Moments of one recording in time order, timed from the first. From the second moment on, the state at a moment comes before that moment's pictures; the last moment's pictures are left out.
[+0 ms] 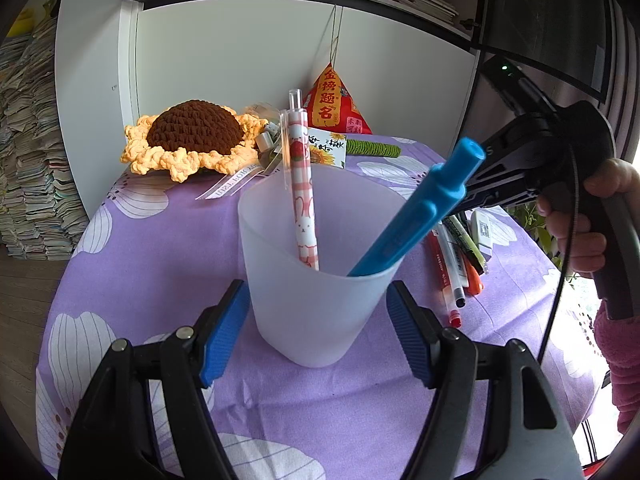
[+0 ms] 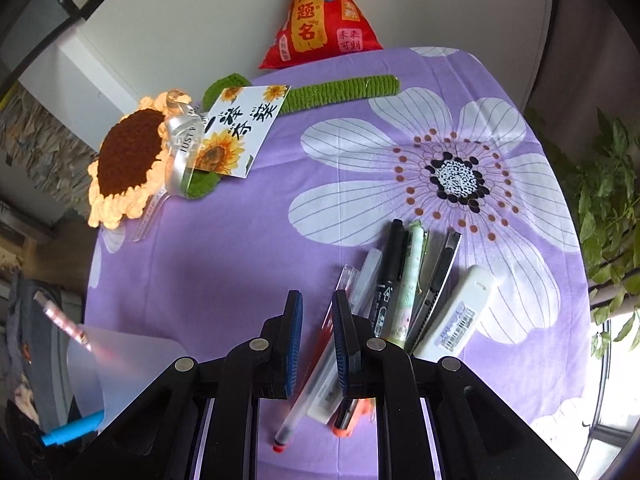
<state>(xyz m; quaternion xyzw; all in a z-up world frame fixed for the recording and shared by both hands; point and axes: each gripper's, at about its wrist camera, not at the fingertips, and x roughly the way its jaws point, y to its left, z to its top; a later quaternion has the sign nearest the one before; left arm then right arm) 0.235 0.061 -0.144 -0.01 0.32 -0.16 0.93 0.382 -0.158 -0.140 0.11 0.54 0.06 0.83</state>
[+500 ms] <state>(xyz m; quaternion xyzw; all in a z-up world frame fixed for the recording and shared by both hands) 0.235 0.061 -0.144 -0.01 0.32 -0.16 0.93 0.406 -0.157 -0.155 0.08 0.57 0.01 0.82</state>
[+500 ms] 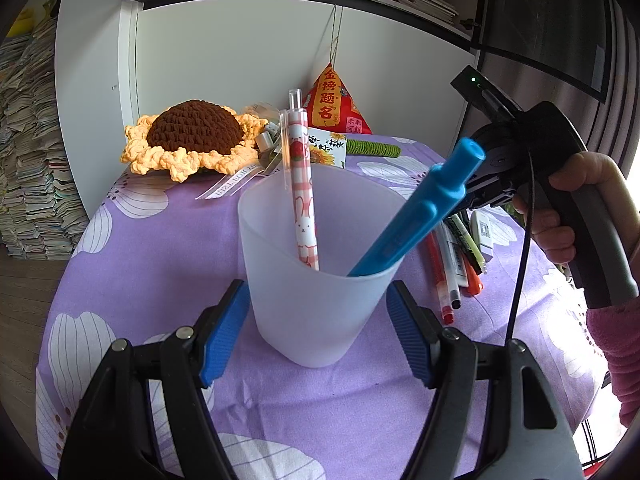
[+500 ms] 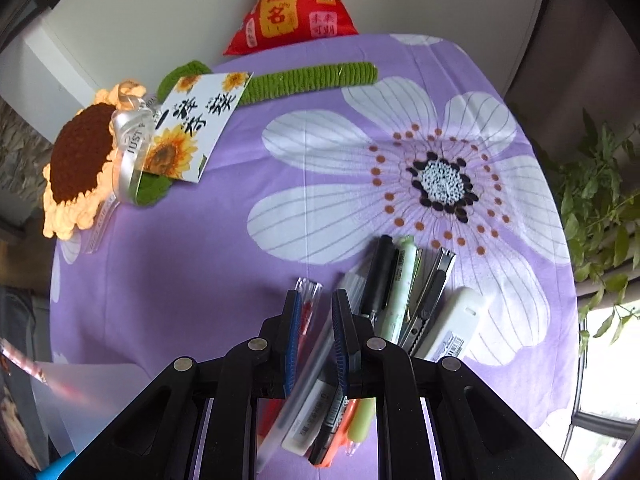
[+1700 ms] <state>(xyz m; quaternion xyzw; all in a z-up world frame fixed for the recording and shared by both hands) 0.235 0.061 -0.144 -0.01 0.32 -0.16 0.93 0.324 -0.114 -0.054 0.06 0.44 0.13 0.89</state>
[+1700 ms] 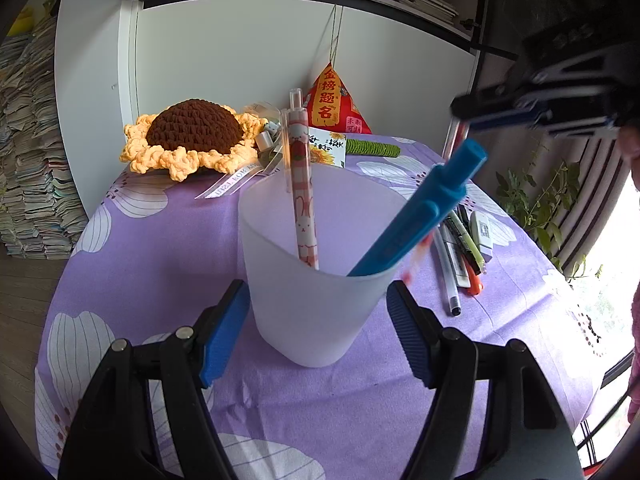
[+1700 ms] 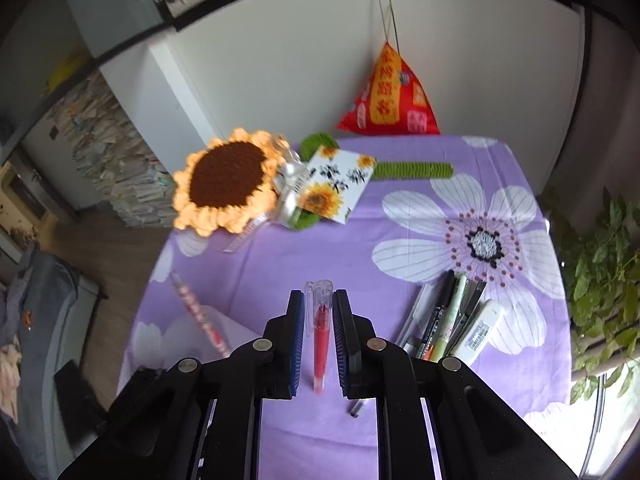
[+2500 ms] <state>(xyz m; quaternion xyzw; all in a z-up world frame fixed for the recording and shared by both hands) 0.235 0.061 -0.144 -0.01 0.32 -0.16 0.93 0.280 -0.061 0.007 0.01 0.36 0.20 0.91</state>
